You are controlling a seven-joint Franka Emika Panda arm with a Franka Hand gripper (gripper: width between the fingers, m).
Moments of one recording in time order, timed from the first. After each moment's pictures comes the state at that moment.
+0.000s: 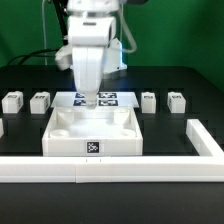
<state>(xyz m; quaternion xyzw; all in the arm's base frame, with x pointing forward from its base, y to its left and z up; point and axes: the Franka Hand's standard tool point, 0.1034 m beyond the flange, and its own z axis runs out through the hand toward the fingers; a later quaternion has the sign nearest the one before) 0.455 -0.033 0.048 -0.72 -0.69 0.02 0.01</state>
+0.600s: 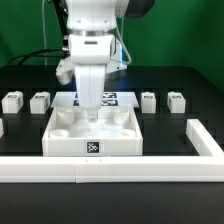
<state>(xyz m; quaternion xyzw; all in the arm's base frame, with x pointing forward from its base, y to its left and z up) 0.448 -0.030 0.013 -0.73 -0.69 0.02 0.02</state>
